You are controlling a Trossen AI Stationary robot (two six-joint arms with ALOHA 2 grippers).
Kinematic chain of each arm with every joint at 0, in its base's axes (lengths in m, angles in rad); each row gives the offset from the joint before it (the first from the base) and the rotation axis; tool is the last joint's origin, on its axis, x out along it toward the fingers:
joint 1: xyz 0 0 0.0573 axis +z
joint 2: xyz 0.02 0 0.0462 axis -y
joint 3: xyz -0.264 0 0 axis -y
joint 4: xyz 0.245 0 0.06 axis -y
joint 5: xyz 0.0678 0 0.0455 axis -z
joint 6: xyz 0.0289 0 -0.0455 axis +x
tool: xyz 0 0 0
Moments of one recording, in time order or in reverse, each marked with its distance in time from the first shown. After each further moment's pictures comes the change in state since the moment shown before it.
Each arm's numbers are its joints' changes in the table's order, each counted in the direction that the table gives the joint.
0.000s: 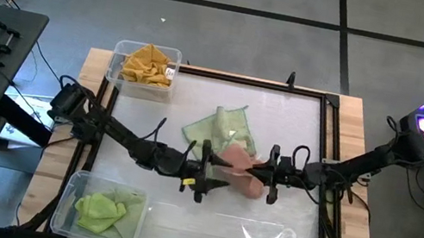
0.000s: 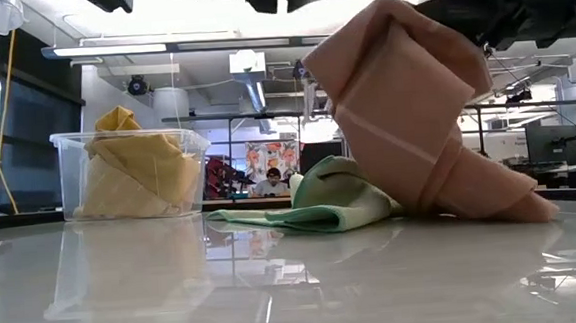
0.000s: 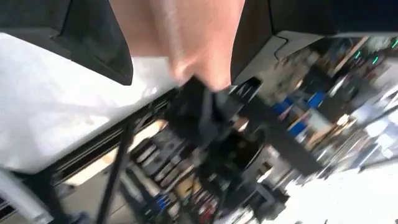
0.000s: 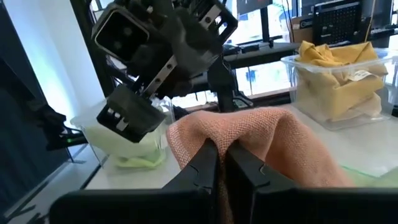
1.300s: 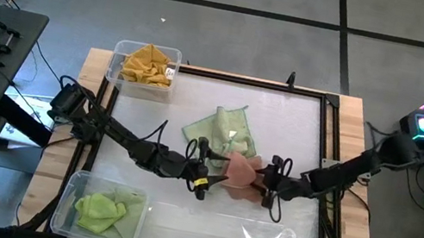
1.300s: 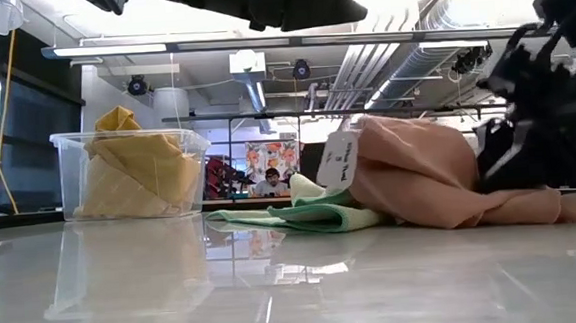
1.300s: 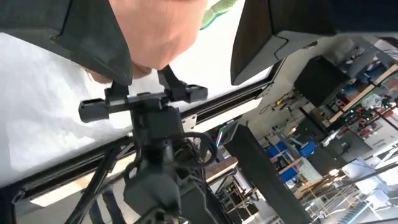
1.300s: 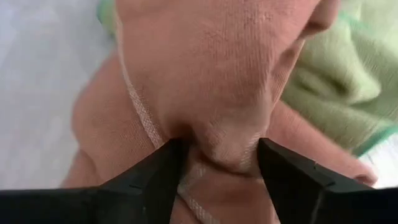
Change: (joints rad) left arm -0.003 -0.001 0.000 -0.096 -0.139 -0.178; right arm 0.072 -0.195 0.002 -0.570 0.123 0.089
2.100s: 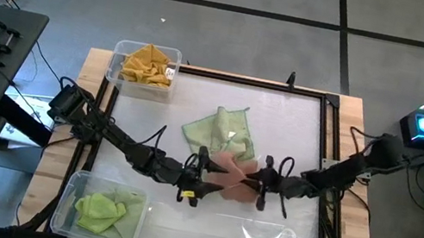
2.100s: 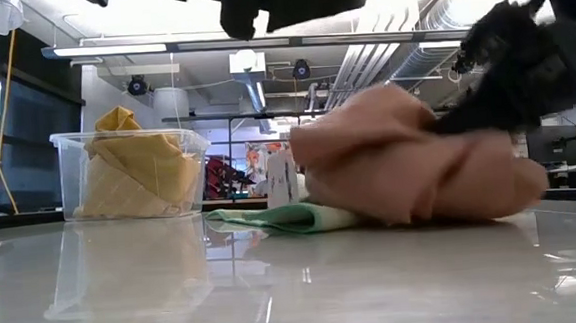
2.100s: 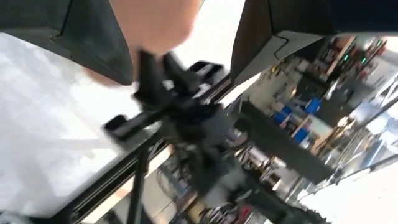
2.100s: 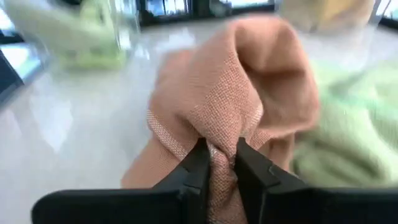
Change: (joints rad) left arm -0.051 -0.001 0.000 -0.007 0.065 0.249; right arm -0.015 -0.122 -0.004 0.510 -0.019 -0.002
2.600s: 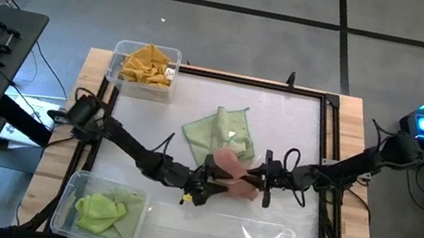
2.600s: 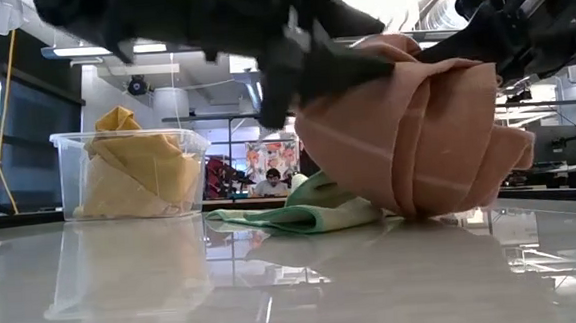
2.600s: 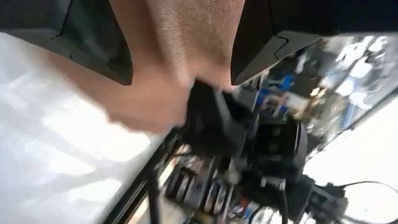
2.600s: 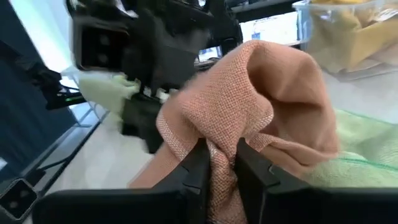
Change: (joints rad) left arm 0.030 -0.178 0.000 0.206 0.008 0.262; right arm -0.070 0.171 0.001 0.037 -0.169 -0.009
